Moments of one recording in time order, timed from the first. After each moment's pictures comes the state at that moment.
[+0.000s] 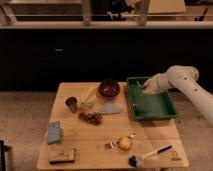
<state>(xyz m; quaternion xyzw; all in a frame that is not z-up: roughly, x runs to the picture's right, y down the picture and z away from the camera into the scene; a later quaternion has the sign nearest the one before) 0.255 -0.006 0.819 -0.11 -0.15 0.14 0.97</state>
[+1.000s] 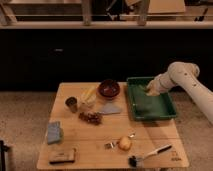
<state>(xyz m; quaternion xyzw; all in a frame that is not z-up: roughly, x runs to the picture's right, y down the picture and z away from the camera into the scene) 0.275 0.008 0.828 -0.17 -0.13 0.08 0.97</state>
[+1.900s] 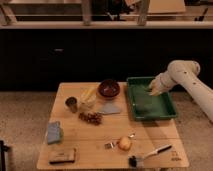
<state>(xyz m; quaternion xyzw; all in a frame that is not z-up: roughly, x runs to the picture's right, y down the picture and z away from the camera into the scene) 0.284 0.003 0.825 -0.17 -0.11 0.04 0.98</state>
